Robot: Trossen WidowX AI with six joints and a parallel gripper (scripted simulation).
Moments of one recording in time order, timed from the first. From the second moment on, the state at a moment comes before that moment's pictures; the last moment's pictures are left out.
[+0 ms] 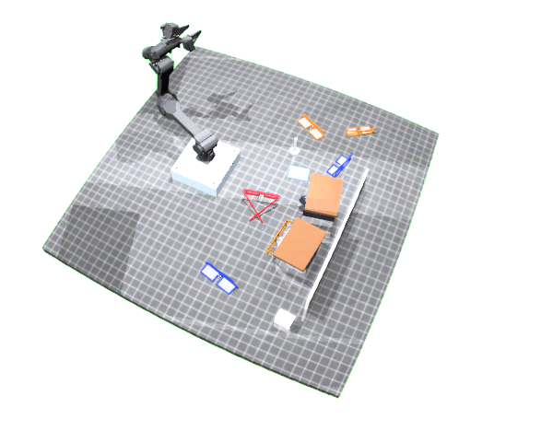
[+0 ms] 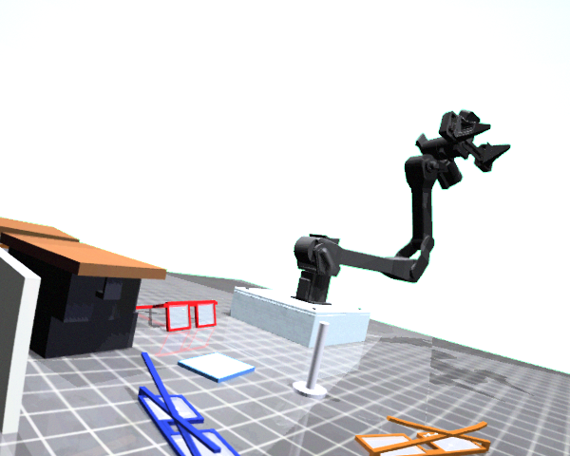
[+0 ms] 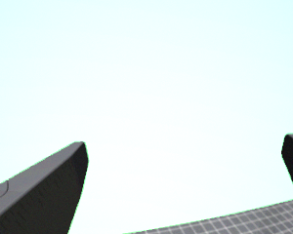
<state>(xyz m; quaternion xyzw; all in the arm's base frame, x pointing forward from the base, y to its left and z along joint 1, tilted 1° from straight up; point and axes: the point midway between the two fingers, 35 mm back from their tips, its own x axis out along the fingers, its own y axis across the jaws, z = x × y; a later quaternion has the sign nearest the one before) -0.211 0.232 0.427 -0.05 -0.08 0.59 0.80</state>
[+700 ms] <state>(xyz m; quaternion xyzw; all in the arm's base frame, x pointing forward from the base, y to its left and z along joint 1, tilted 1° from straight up) -0.122 0.189 0.515 0.07 -0.12 0.59 0.79</state>
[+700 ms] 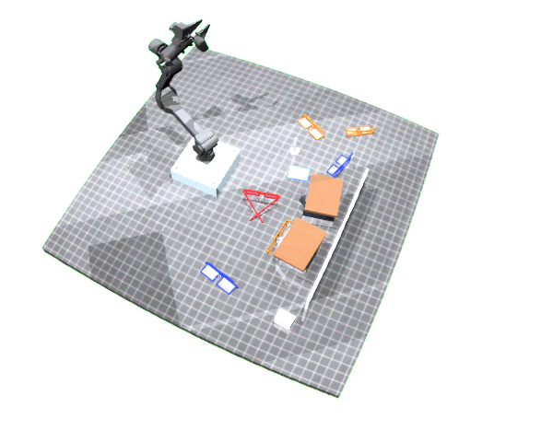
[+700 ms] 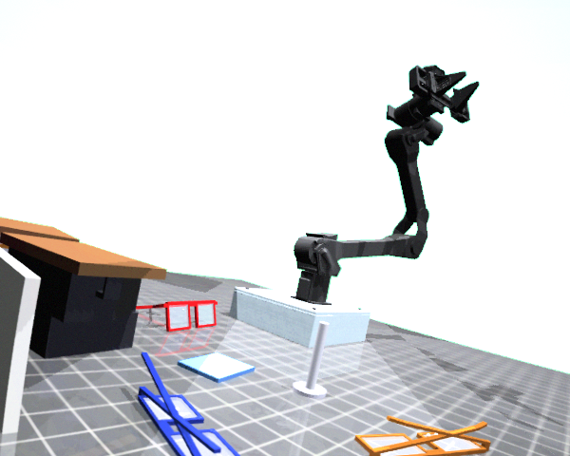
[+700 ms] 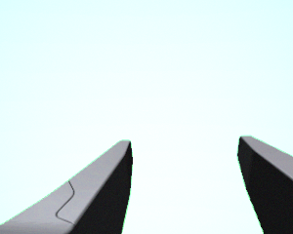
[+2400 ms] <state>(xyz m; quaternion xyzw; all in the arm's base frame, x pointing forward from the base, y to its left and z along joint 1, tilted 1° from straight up) 0.272 -0.039 0.076 -0.08 0.64 0.08 0.76</state>
